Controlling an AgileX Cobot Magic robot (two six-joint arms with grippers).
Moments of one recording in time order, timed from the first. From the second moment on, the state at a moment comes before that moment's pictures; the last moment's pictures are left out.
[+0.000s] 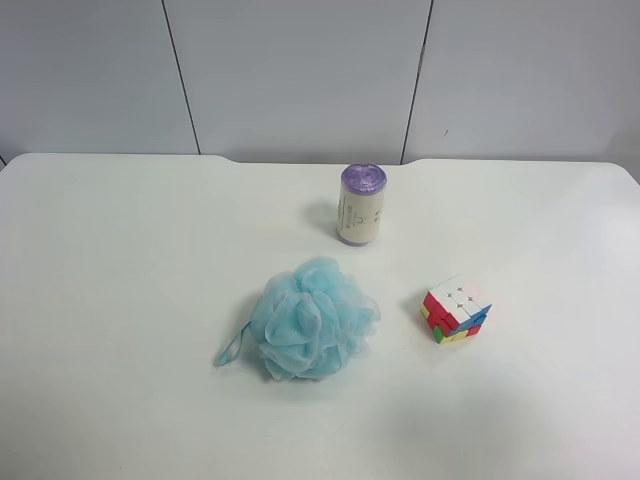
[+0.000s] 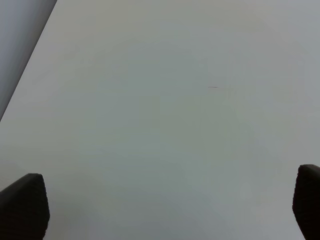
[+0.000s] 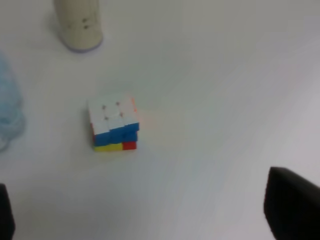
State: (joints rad) left arm 0.16 -0.01 -0.51 -0.02 1.06 0.06; right arm 0.19 0.03 -0.51 0.02 1.06 -0.04
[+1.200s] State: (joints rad) left arm 0.16 -0.01 -0.51 -0.02 1.06 0.06; right arm -0.04 0.00 -0.51 0.02 1.06 -0.03
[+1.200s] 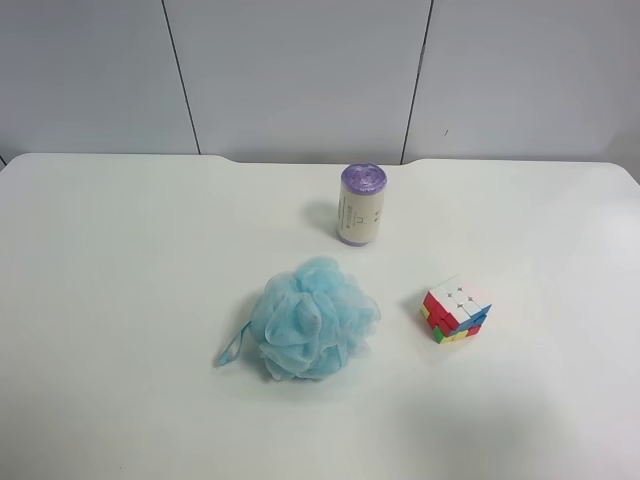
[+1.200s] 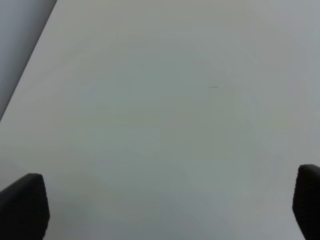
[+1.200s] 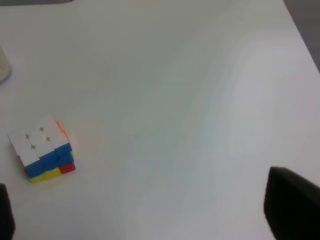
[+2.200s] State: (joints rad) left arm 0.16 -0.01 -0.51 -0.02 1.06 0.06; right arm -0.04 0.00 -0.51 0.02 1.06 -0.03
